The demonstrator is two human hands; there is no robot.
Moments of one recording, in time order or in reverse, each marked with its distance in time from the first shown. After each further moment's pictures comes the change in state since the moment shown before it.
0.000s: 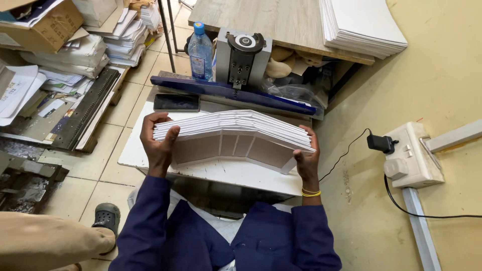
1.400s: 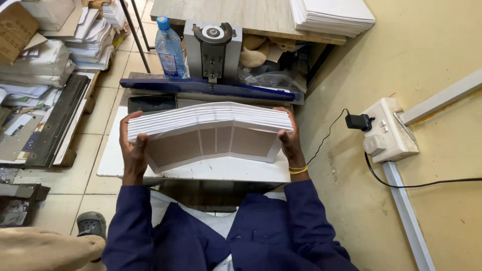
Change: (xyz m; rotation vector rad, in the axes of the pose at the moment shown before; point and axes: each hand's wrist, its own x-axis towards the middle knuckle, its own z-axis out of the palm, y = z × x) left_hand -0.001 -0.007 -0.008 -0.043 -0.244 -0.153; right_hand 0.024 0.003 -0.003 -0.036 -0.185 0.031
